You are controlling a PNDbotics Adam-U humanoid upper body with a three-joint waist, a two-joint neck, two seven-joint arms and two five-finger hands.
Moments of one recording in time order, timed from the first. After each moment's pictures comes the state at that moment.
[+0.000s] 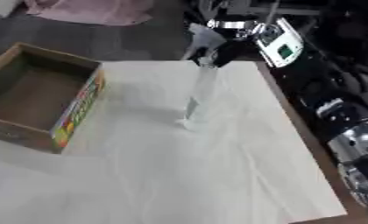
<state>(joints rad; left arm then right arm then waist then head) -0.10 0.35 0.18 -1.98 0.39 -0.19 -0.29 -1.37 -0.44 0.22 -0.57 0.21 -0.42 0.76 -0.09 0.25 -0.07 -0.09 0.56</state>
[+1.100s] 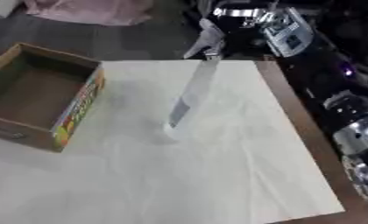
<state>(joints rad) -0.10 0.35 0.18 -1.98 0.41 -0.18 -0.28 -1.38 -0.46 0.19 -0.58 0.15 -0.37 0.81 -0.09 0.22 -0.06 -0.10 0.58</state>
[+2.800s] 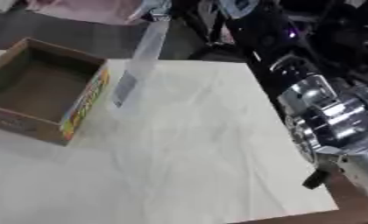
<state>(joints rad) -0.19 0.35 0.15 -1.98 0.49 -0.15 -0.29 -1.47 -0.44 0.11 -0.59 0.21 -0.41 0.77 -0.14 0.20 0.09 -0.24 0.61</state>
